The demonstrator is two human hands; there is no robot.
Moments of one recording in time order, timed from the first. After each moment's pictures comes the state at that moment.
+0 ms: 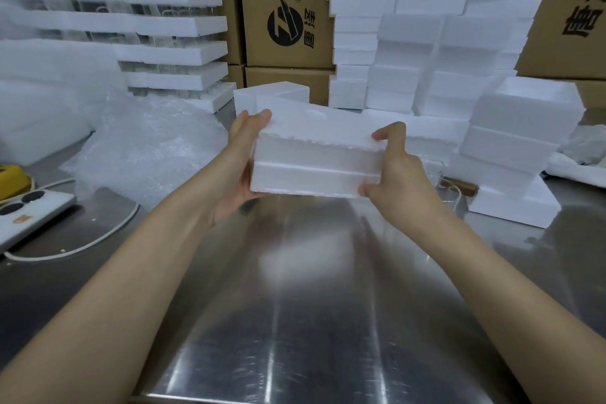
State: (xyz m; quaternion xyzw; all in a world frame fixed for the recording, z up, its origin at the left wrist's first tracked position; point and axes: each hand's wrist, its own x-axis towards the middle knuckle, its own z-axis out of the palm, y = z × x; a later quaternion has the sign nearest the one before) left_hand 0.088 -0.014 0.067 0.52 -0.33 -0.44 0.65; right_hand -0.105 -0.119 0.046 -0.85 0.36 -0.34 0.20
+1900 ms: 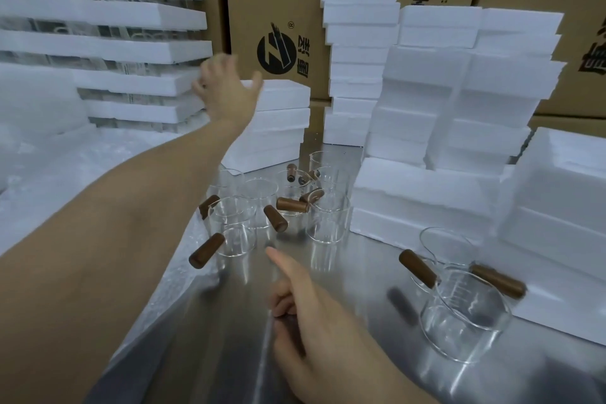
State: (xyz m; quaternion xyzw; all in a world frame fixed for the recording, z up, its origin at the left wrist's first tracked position) left_hand 0.245 -0.263 0.123 0.81 -0.34 0.25 0.41; right_hand -0.055 -0.106 -0.006 -0.92 0.14 -0.26 0.28
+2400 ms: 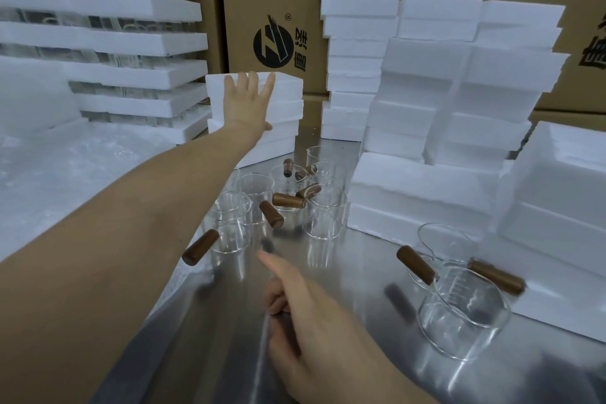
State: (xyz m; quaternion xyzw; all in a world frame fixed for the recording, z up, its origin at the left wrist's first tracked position) left_hand 0.232 -0.281 0.094 0.81 -0.45 0.37 -0.04; right_hand -0.056 -0.106 0.001 -0.92 0.14 -0.23 0.28
